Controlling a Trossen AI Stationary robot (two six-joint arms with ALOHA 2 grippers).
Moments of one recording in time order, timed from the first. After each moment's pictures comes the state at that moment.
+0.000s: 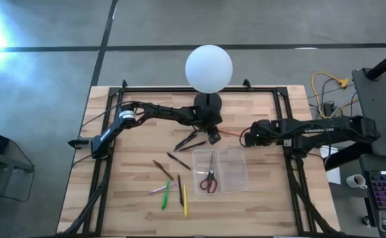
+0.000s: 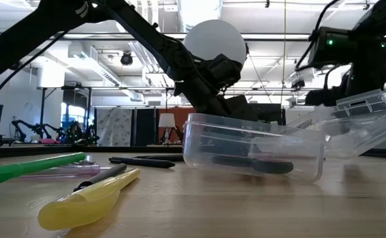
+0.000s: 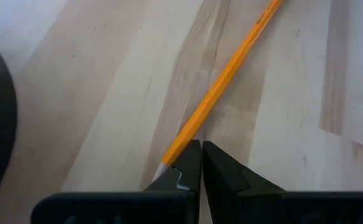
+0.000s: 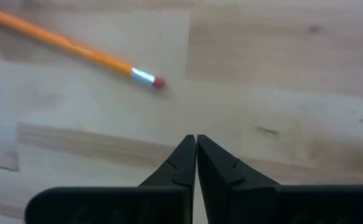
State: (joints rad) left arm 0.25 2.25 1.63 -0.22 0.13 -0.16; right arm -0.18 1.03 0.46 -0.73 0.13 1.33
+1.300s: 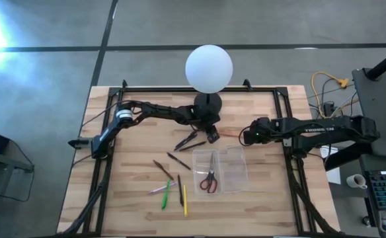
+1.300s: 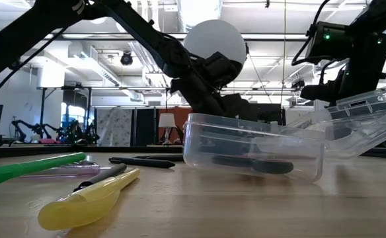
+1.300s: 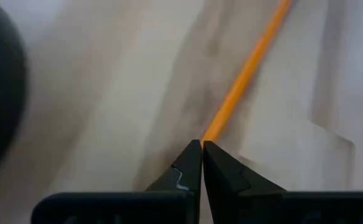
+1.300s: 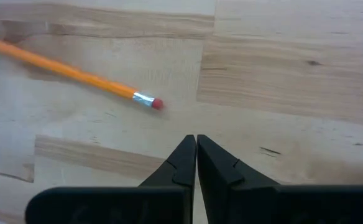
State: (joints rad) left arm 0.26 2.21 1.59 -0.24 0.15 -0.23; right arm -0.18 1.05 0.48 -0.72 0.18 1.29
